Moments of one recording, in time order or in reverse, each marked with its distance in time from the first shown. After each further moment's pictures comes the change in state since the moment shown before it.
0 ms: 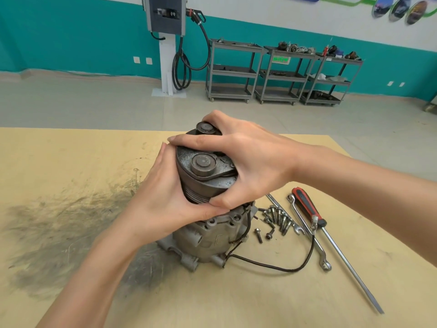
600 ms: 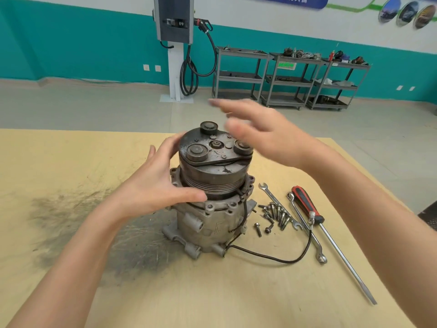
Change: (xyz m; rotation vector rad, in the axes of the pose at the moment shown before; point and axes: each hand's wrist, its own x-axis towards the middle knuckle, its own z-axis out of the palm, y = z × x) left_hand 0.001 -0.006 -0.026 0.039 -0.123 -0.022; right_hand -0.020 0.015 -0.004 0.376 0.245 0.235
